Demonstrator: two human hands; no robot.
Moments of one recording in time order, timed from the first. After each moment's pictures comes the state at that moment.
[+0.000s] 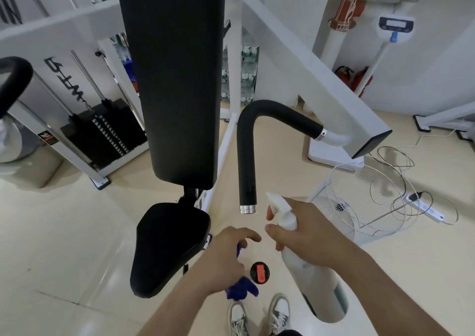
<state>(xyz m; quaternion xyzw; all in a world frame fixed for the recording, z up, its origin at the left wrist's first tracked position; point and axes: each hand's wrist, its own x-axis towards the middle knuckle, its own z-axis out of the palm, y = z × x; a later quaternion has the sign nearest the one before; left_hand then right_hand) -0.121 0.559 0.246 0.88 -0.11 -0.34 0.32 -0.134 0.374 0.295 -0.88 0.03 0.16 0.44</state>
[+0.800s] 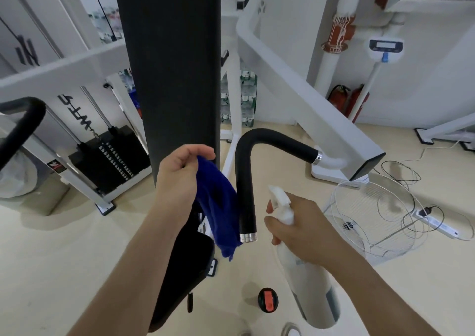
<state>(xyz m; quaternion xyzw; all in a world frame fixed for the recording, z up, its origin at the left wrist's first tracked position) -0.014 0.573 0.345 0.76 0.05 0.01 0.64 -0.104 0.376 0.322 -0.89 0.08 0.09 0.45</state>
